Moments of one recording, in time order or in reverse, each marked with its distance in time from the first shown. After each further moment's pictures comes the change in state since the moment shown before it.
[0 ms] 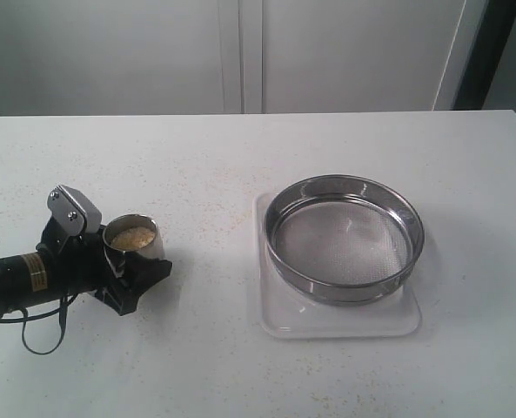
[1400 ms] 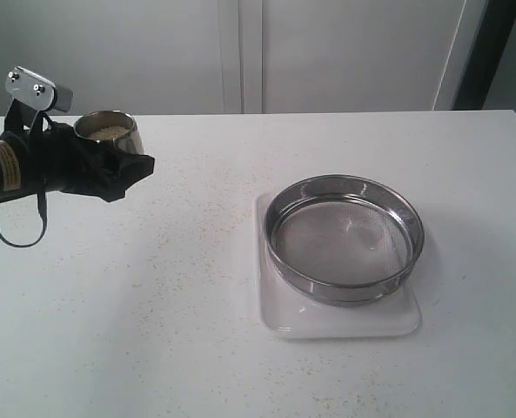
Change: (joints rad) left arm -0.014 -0.383 -0.177 0.196 0.399 -0.518; right arm 0.000 0.000 0.000 0.002 0.000 0.000
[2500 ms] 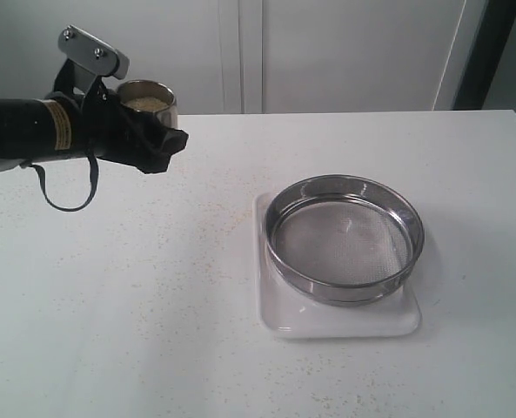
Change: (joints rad) left arm -0.171 -0.007 -0.179 0.028 0.289 -0.032; right arm 0.000 0.000 0.000 0.000 0.000 0.000
